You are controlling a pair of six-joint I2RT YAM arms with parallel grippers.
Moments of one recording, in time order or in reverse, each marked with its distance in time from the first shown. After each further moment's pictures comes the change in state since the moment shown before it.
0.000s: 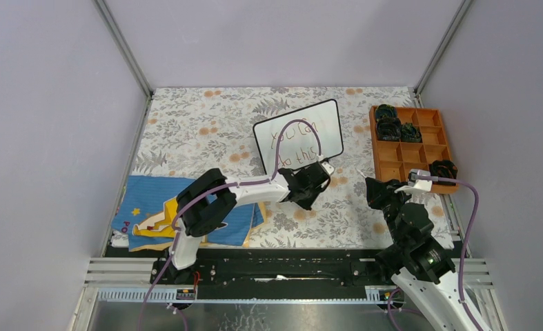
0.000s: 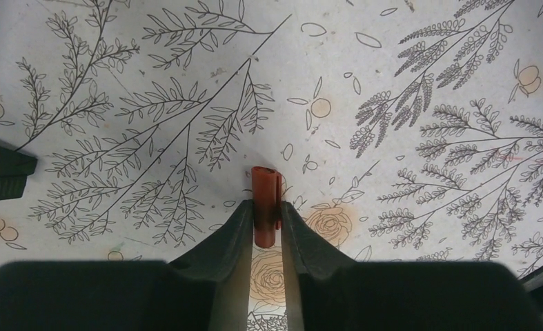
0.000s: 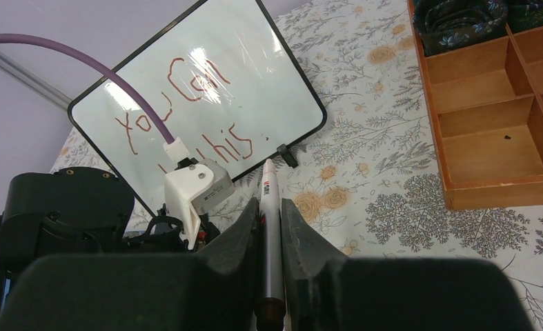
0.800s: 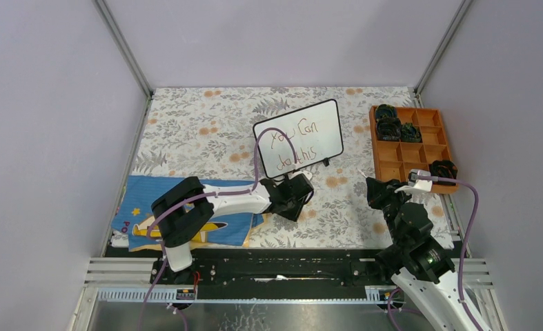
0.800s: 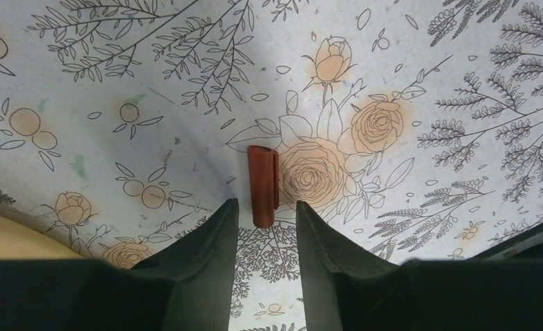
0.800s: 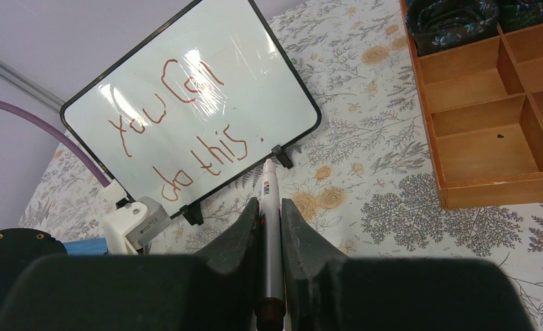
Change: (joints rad) left arm -0.022 -0.204 -0.267 0.012 -0.058 -0.230; right arm 0.000 0.002 -0.003 0.000 0.016 -0.001
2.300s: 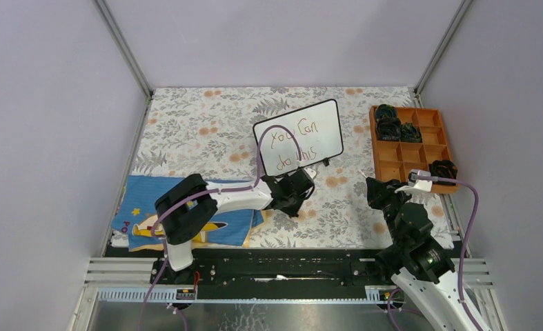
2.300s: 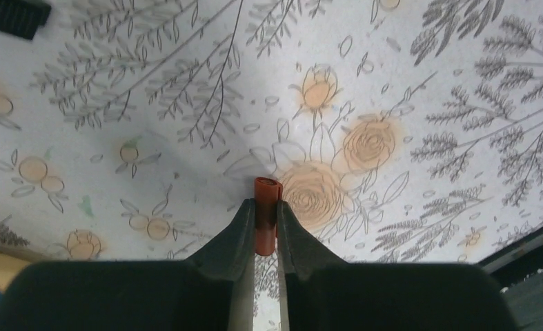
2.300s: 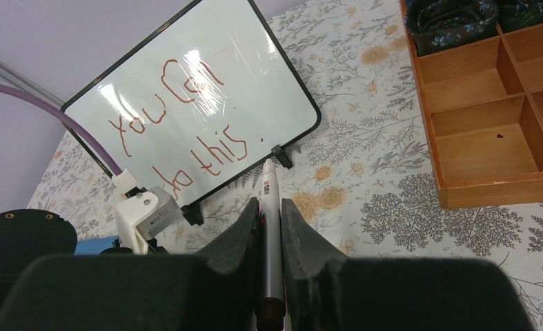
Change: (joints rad) left arm 0.023 0.047 0.050 0.020 0.040 0.105; right arm 0.000 -0.003 -0.001 -0.001 0.001 0.000
